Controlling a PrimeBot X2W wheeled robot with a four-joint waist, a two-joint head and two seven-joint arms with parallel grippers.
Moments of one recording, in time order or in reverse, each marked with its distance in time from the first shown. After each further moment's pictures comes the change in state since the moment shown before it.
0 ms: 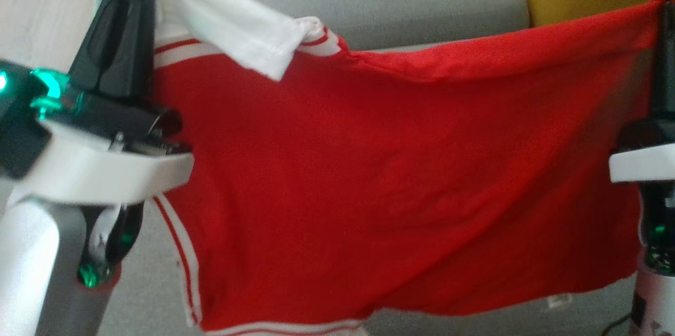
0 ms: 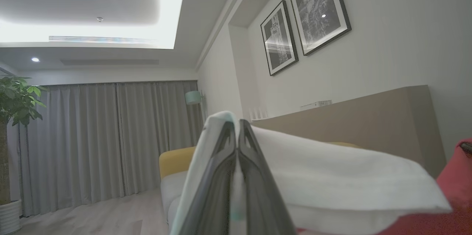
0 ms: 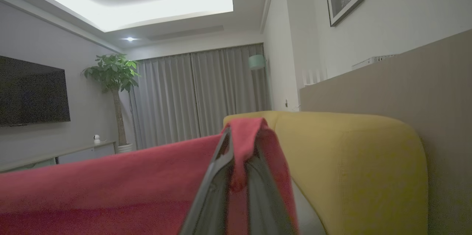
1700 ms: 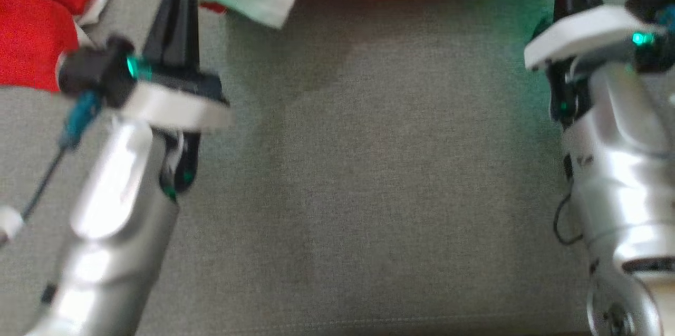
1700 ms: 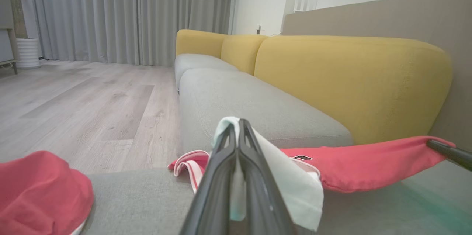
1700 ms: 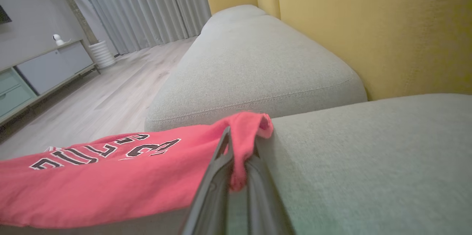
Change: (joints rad) left arm -0.278 -0.199 -0.093 0.879 -0.013 -0.174 -0.468; right arm -0.702 -0.021 0.101 1.283 -0.082 0.000 -0.480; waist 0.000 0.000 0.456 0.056
